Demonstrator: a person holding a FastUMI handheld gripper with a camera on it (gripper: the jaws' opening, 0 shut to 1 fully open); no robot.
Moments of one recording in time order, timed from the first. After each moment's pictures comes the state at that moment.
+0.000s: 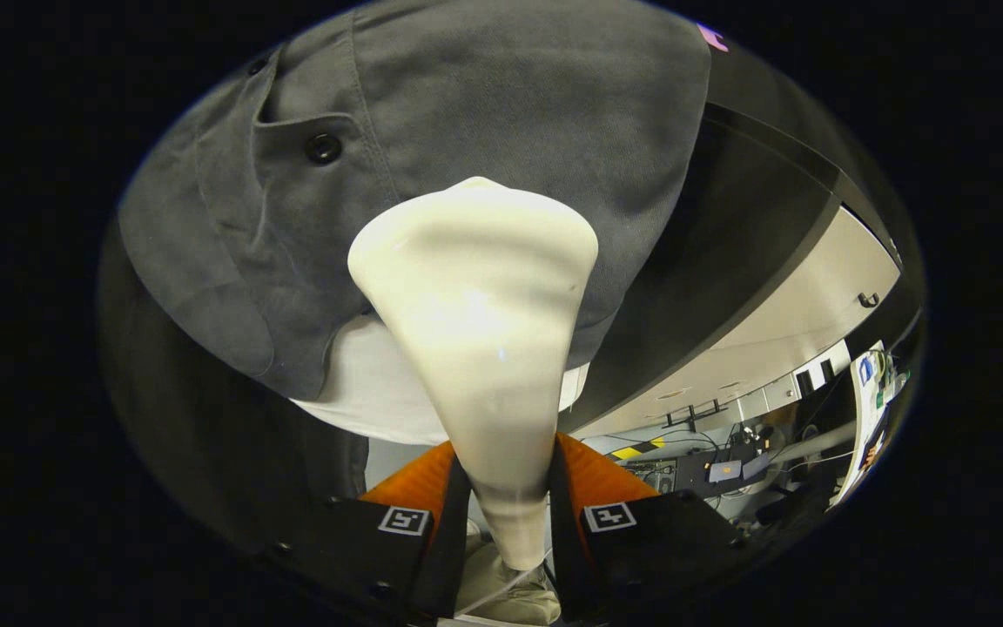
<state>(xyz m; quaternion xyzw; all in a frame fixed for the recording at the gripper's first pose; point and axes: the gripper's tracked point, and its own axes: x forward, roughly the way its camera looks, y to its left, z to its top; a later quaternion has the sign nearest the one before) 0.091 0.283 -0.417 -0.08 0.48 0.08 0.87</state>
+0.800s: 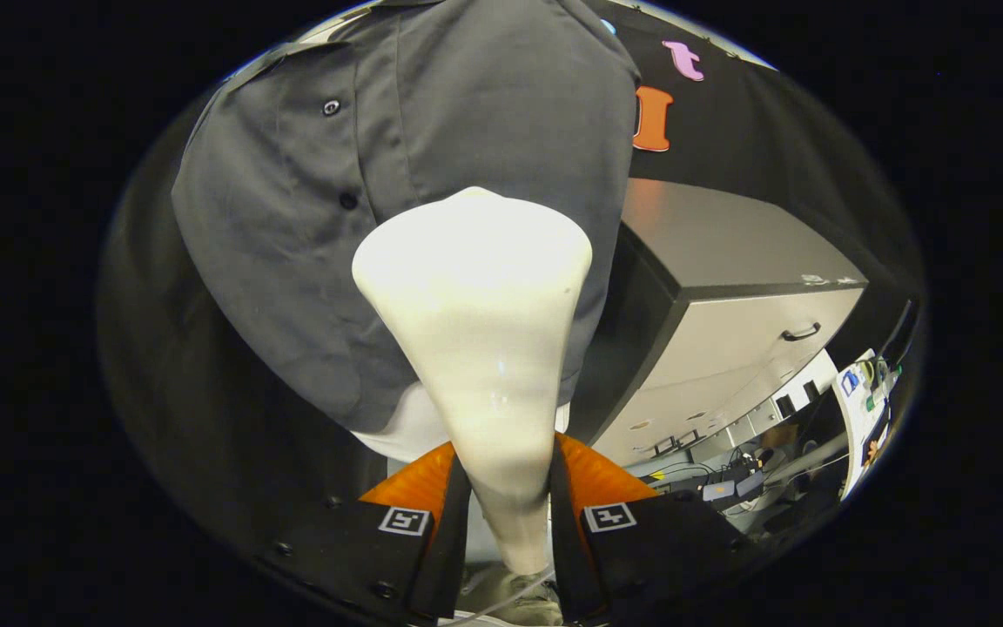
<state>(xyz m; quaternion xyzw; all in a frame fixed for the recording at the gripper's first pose) 0.051 0.295 -0.267 -0.05 0.38 0.07 0.92</state>
